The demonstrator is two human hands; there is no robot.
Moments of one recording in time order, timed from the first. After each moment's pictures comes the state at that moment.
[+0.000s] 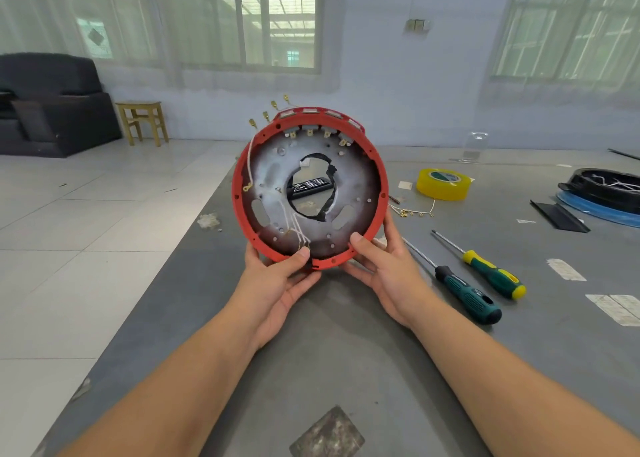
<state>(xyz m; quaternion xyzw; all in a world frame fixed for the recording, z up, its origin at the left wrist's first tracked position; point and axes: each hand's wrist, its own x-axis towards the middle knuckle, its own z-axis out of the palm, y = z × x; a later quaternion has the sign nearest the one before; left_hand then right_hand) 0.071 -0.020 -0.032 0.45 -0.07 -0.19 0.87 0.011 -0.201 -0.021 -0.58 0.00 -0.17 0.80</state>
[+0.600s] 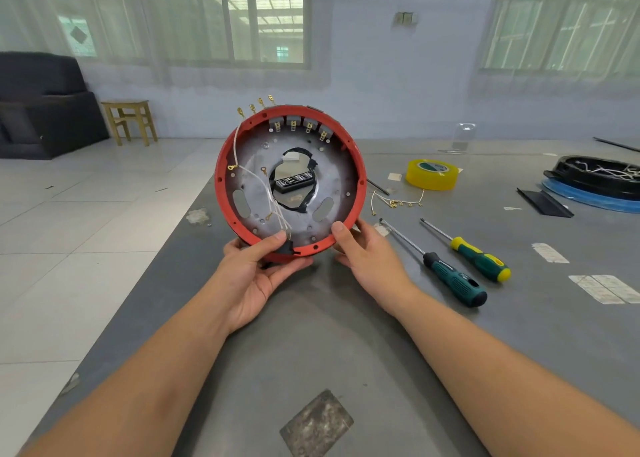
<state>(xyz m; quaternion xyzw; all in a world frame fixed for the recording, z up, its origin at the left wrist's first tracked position) 0.080 -0.004 -0.023 0.38 -0.06 -0.25 0.89 0.007 -0.193 -0.024 -0.77 0.06 -0.21 0.60</state>
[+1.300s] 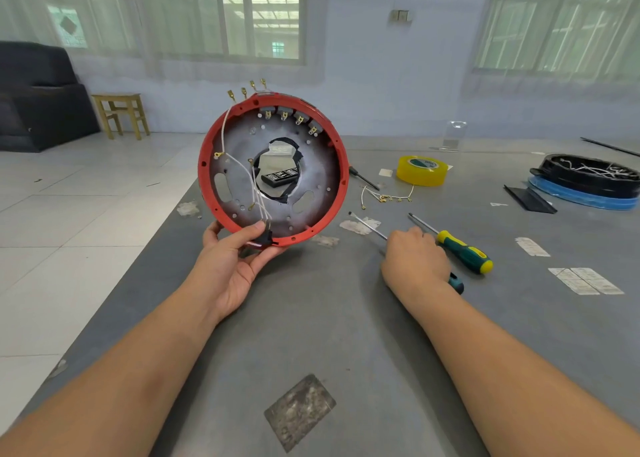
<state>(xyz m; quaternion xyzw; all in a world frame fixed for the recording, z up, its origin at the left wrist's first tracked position) 0.093 -0.001 -0.035 0.37 -0.04 -0.17 0.91 -0.025 -0.242 -0.011 -0.94 0.32 -0.09 -0.02</state>
